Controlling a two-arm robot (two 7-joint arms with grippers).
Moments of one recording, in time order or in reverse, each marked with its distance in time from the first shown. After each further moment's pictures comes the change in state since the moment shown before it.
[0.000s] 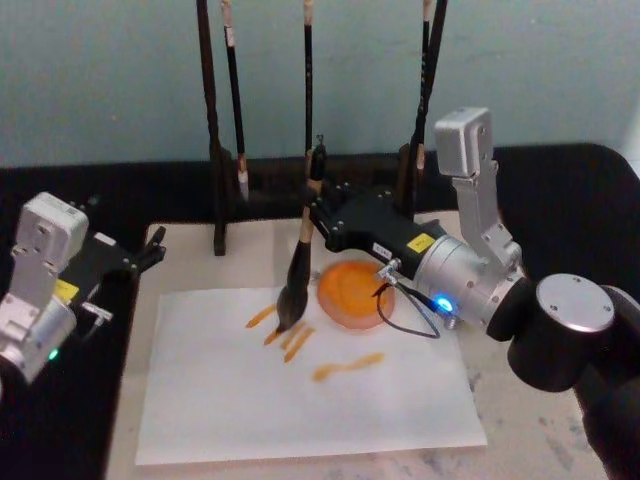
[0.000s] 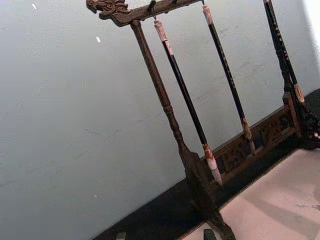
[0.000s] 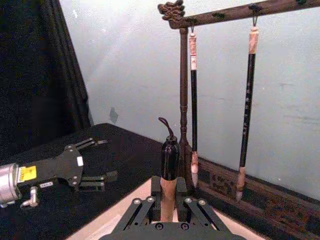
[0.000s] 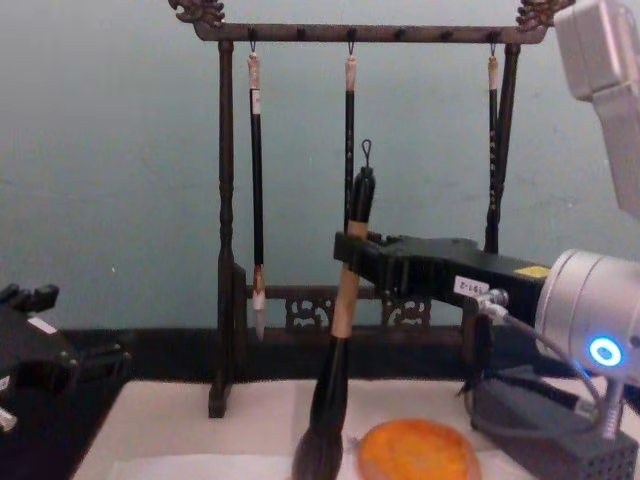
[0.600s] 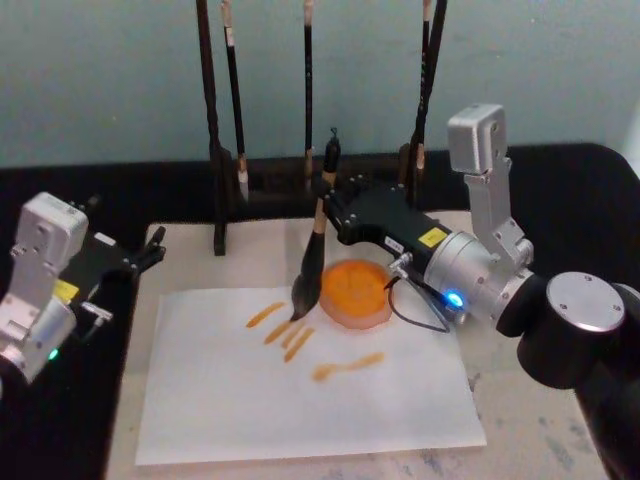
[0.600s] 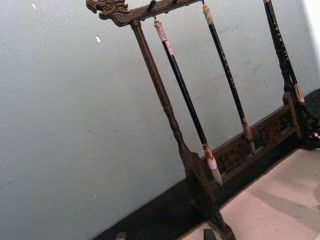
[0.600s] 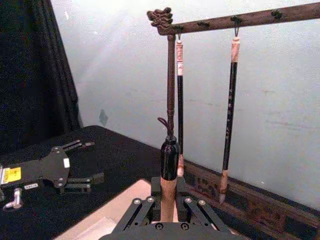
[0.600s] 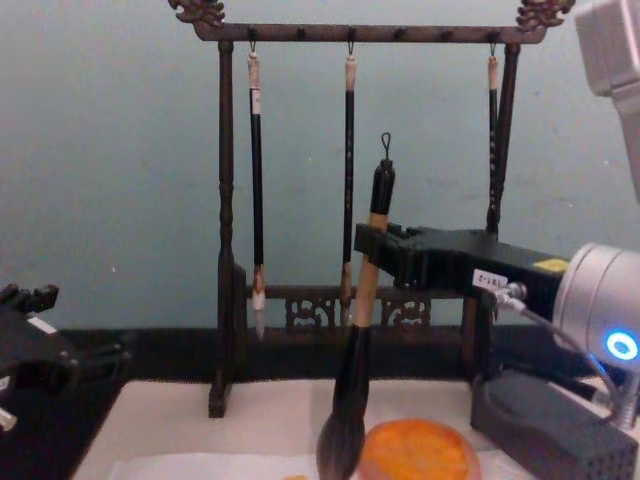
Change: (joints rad) left arm 0.000 0.000 0.000 0.000 0.000 0.000 0.000; right arm -0.007 -0.001 0.030 0.001 -0.033 -0.021 -0.002
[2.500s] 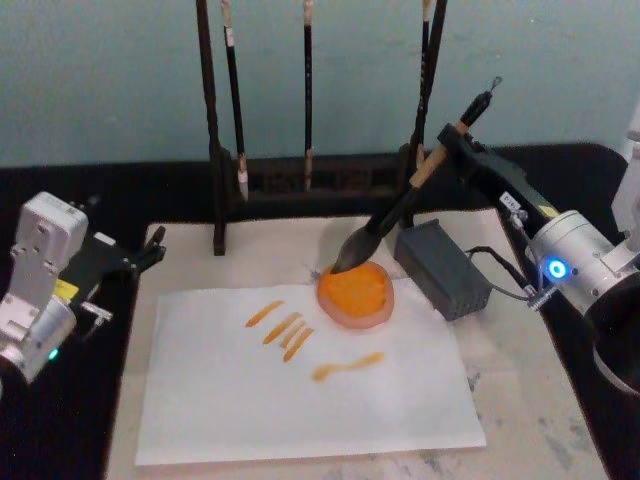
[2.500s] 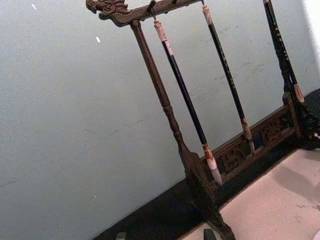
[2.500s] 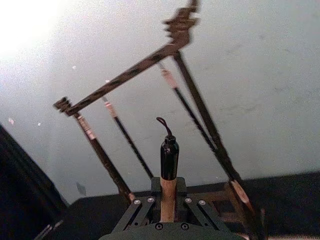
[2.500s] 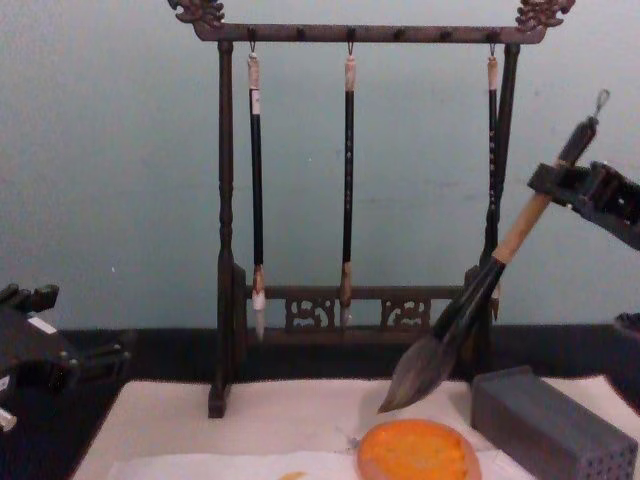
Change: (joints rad) left arm 0.000 0.000 0.000 0.000 0.000 0.000 0.000; right arm -0.112 -0.020 0.263 -0.072 0.383 0.091 -0.091
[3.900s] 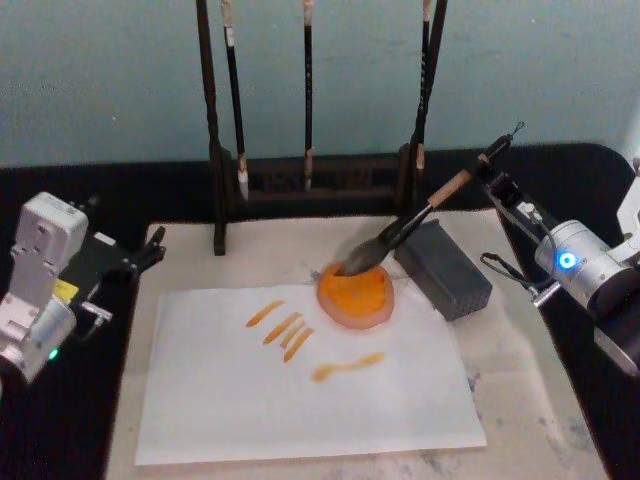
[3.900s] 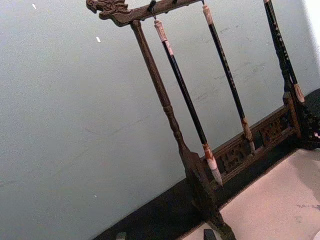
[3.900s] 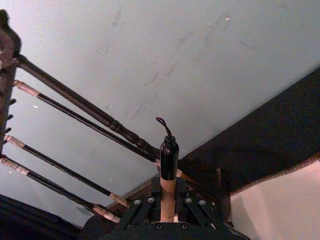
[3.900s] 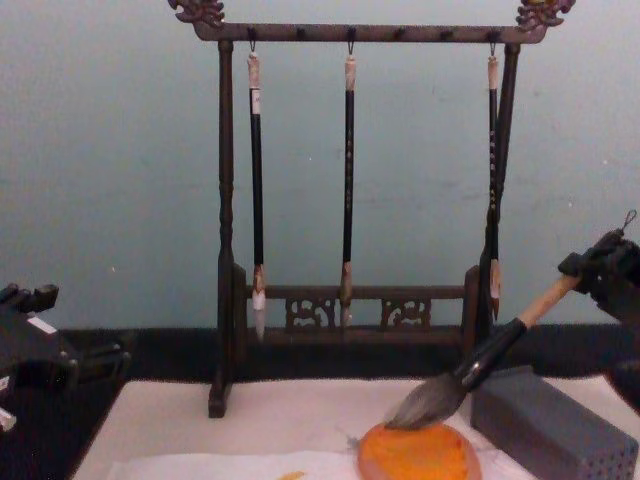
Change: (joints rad) left arm 0.000 0.000 0.000 0.000 0.000 0.000 0.000; right arm 0.151 -0.017 0.036 0.343 0.325 0.121 -0.036
